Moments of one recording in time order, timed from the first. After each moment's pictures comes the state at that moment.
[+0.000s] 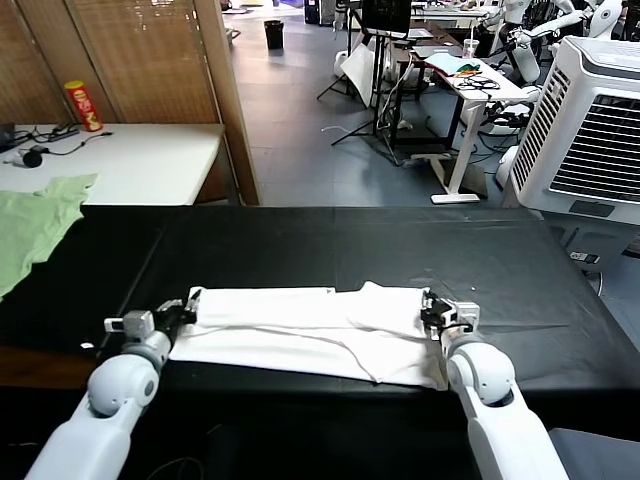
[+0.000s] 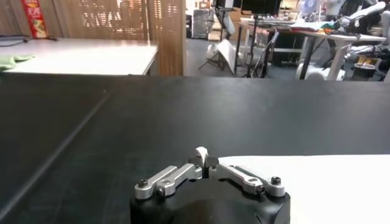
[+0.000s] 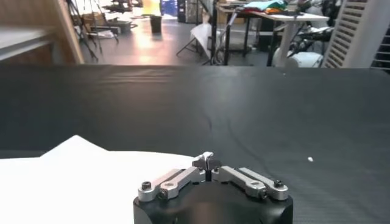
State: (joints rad) left arm 1.15 -1.01 -0.47 -1.72 -0.60 0.37 -0.11; right arm -1.09 1.26 0.45 1.77 0.36 -0.56 0.11
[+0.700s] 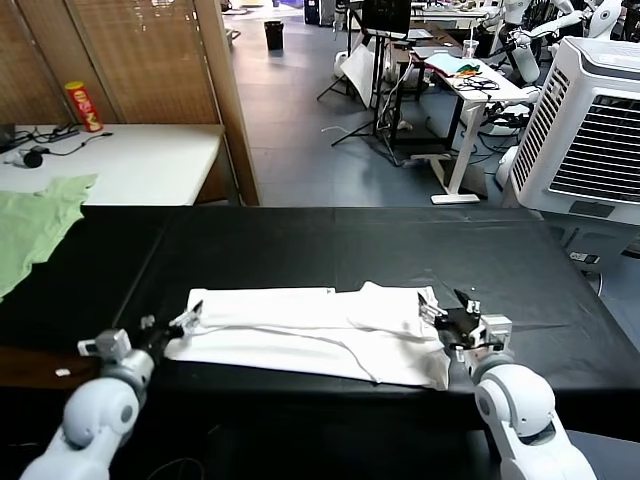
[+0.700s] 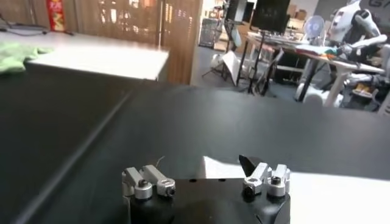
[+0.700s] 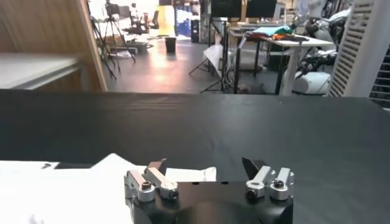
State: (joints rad) left arm 1.35 -1.04 -0.58 -1.86 -0.71 0.36 -0.12; right arm -1.25 1.21 0.51 2.03 0.41 -0.58 0.10
